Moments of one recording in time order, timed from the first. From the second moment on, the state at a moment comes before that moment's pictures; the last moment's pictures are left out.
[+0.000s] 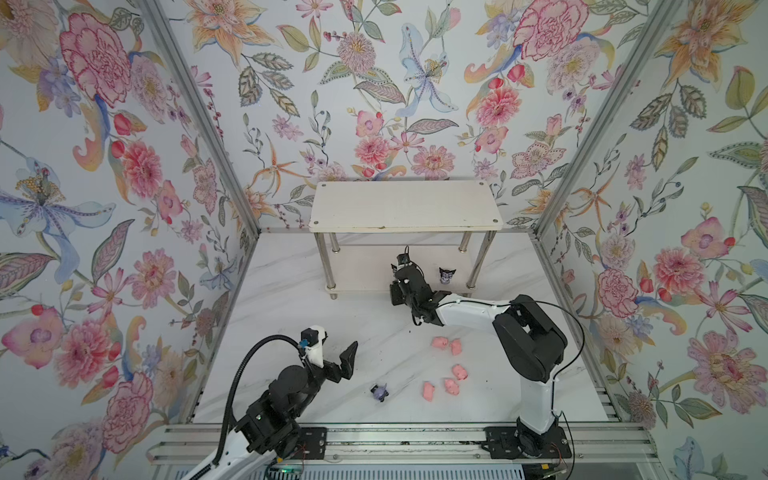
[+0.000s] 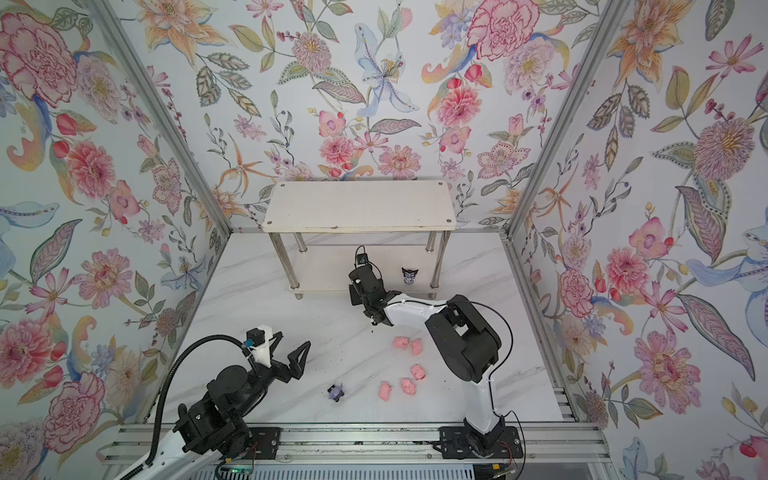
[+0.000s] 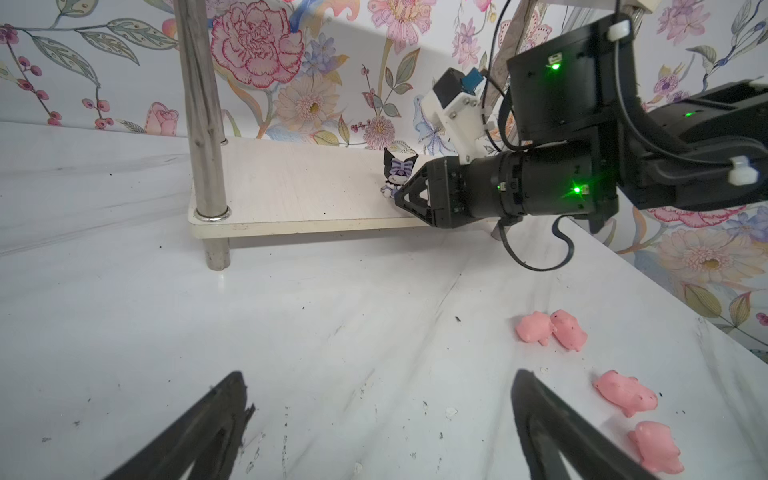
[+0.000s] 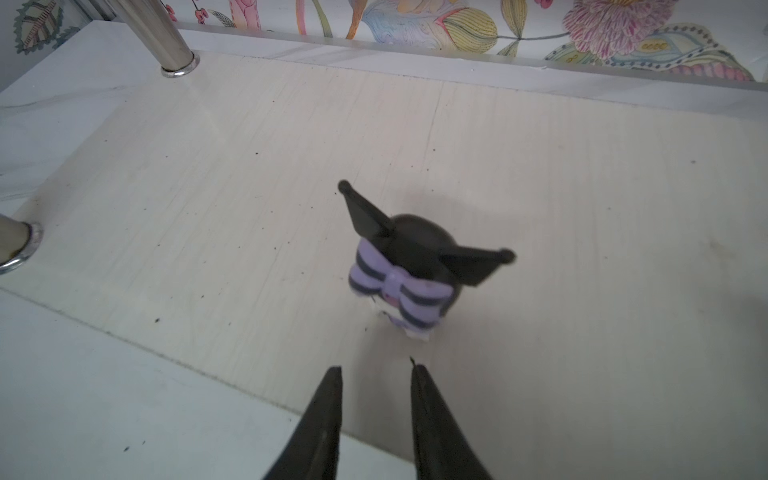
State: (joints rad) left arm -0.79 0.12 0.10 -0.13 -0.30 -0.33; right arm 0.77 1.92 1.21 0.09 0.31 0.32
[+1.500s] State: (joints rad) left arm -0.79 0.34 0.03 0.24 -0.48 -0.19; right arm 0.69 1.89 1.32 -0.22 0.08 0.32
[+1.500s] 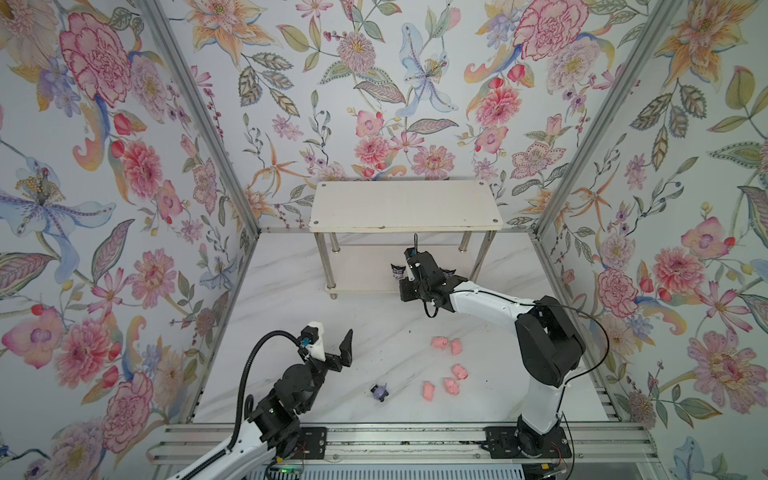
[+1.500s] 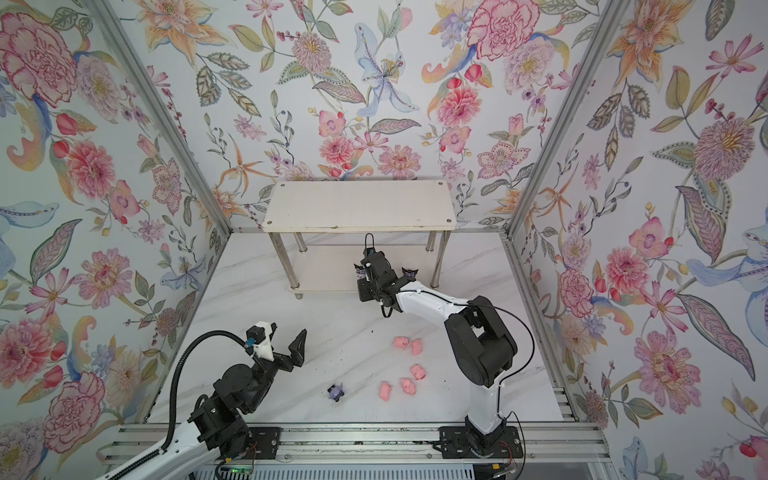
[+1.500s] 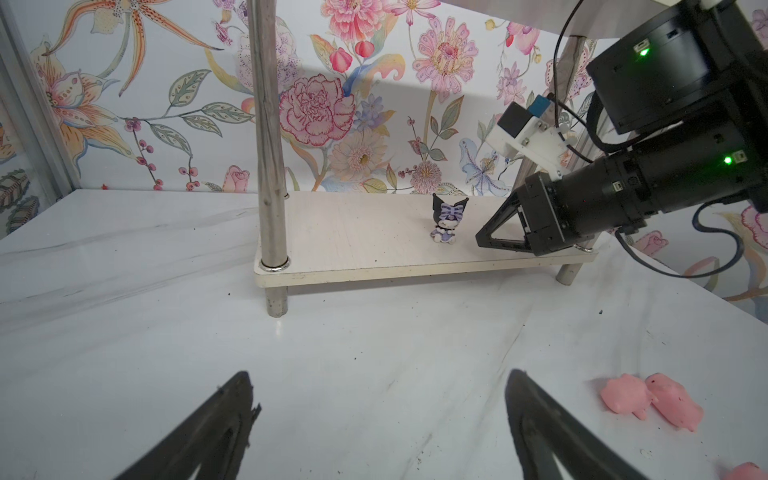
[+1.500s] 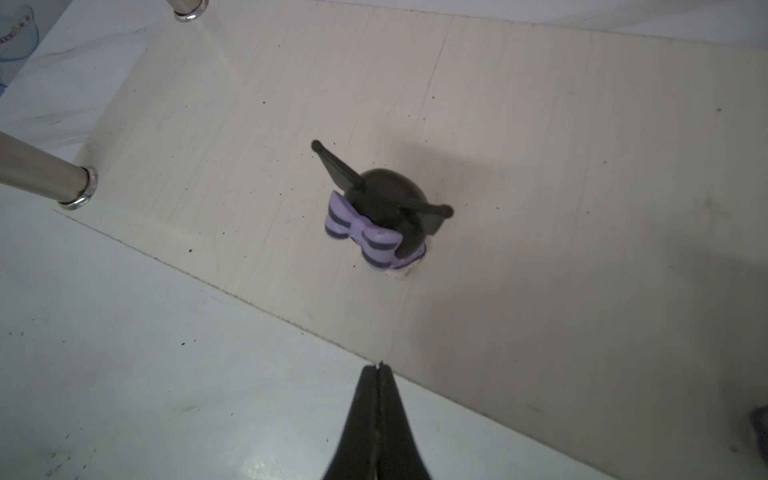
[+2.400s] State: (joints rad) left arm -0.77 0.40 0.02 0.27 -0.48 -0.19; right arm 0.70 2.11 1.54 -0.15 0.19 0.31
